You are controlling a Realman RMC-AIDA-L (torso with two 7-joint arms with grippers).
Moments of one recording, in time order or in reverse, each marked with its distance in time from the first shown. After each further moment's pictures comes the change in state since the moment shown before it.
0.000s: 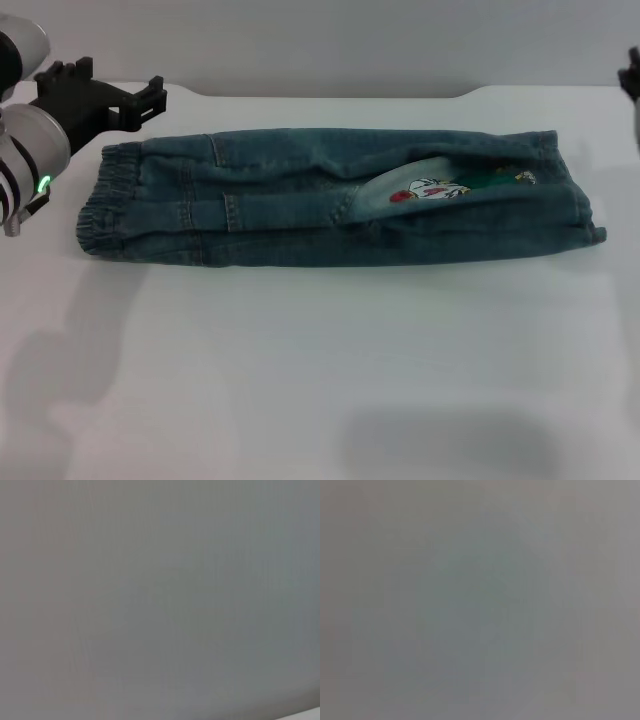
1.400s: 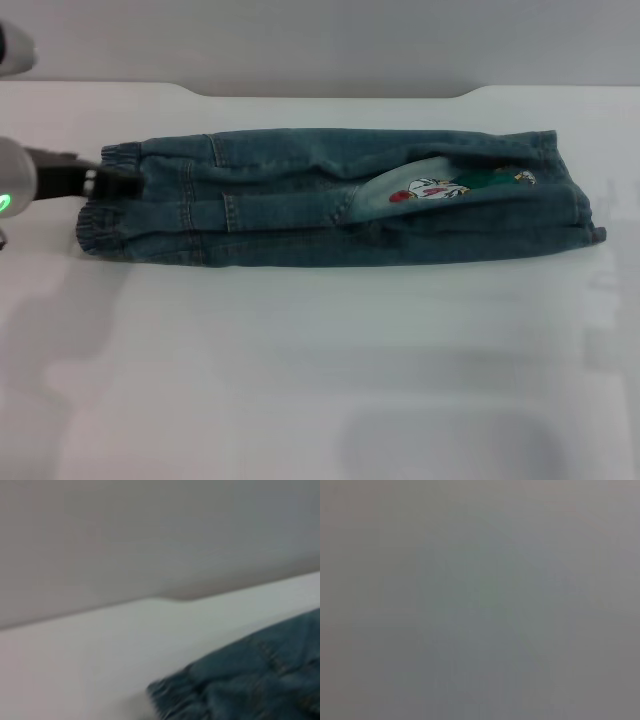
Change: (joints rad) left arm -0.067 0.001 -0.165 -0.177 -0.001 -0.666 0.001; right arm 0.106 0.004 -0.463 -0.611 -0.328 -0.806 1.090
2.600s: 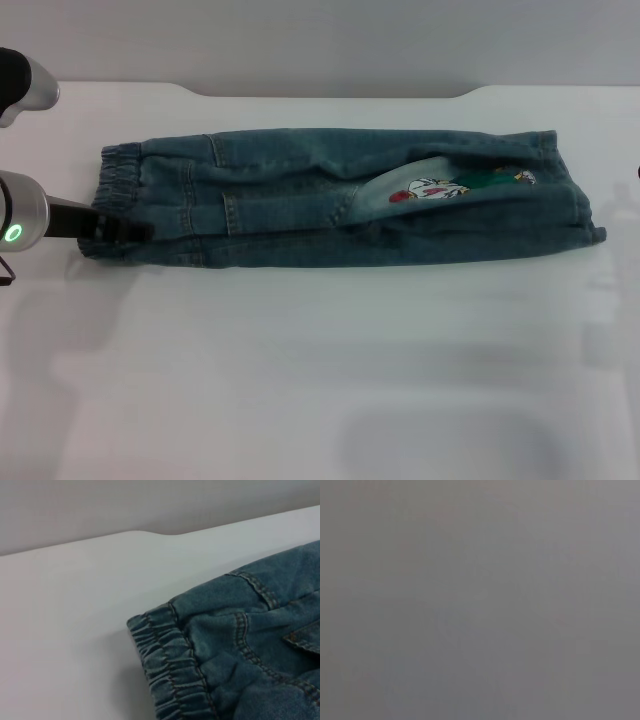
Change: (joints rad) left arm -0.043 -0.003 -0.036 0.070 0.004 -0.155 -0.002; right arm 0.009 -0.006 0.001 -0.018 0.002 0.045 0.002
